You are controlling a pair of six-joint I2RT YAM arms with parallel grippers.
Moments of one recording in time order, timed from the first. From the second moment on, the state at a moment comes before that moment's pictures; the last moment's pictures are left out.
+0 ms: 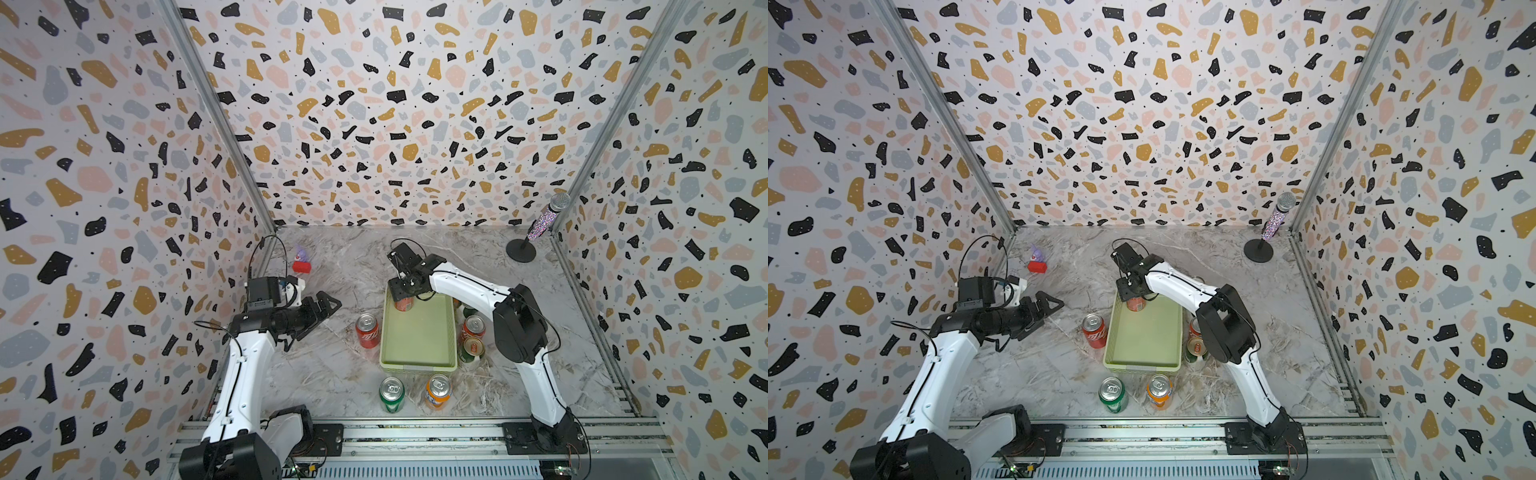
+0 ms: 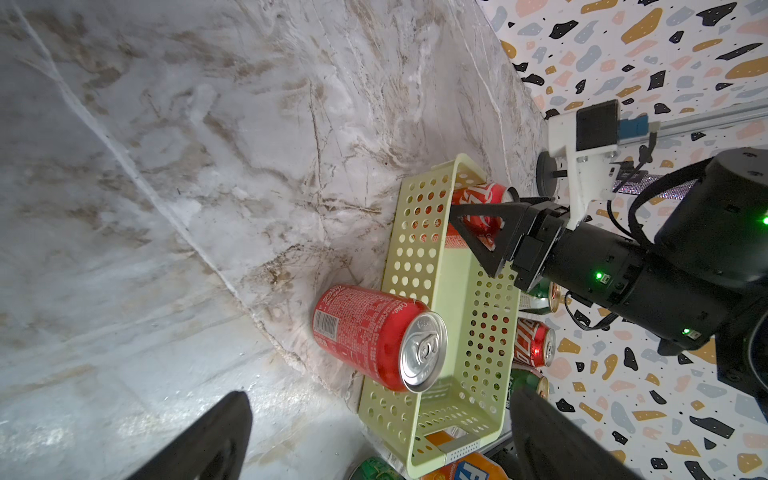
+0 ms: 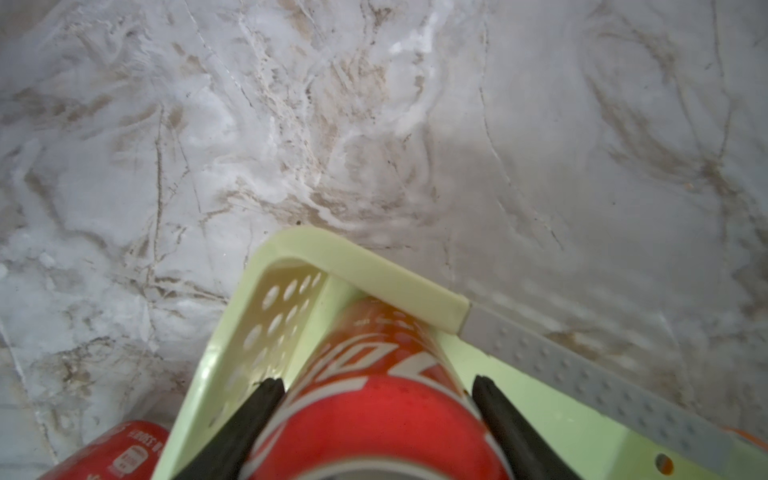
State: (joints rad) left arm 0.21 1.05 0.86 -0.81 0.68 -0.36; right arm 0.79 2.17 1.87 -0.78 0.11 0.36
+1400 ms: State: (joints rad) left arm 0.23 1.02 0.86 -0.82 0.62 -0.35; right arm 0.97 2.26 2.22 -0.84 0.15 0.28
